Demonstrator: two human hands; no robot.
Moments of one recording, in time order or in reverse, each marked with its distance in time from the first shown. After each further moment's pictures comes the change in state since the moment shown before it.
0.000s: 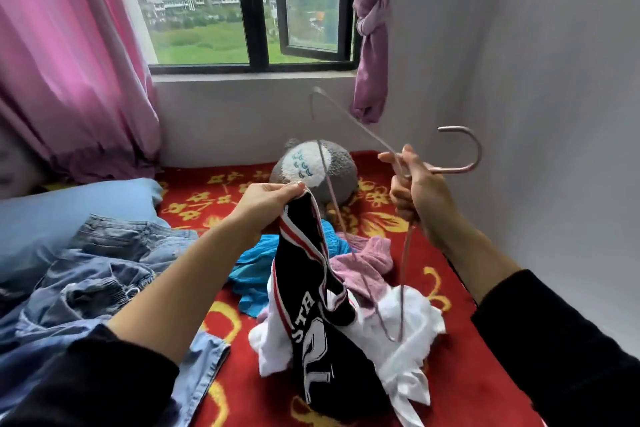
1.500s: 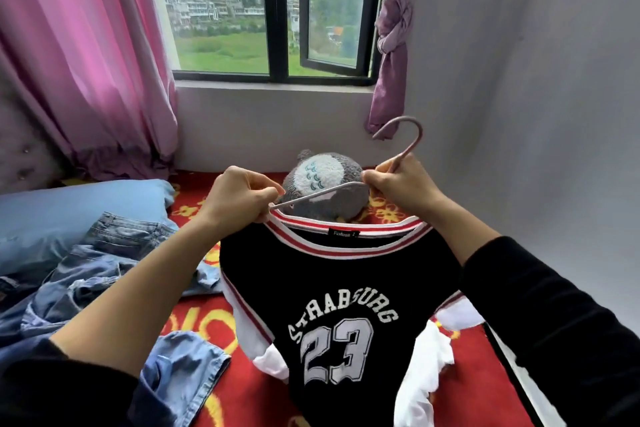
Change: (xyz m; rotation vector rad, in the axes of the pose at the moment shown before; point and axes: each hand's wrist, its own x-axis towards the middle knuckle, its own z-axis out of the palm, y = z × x) left_hand 0.004 0.015 -0.060 0.504 0.194 0.431; right_hand 0.050 -0.018 0.033 -0.823 -0.133 -0.319
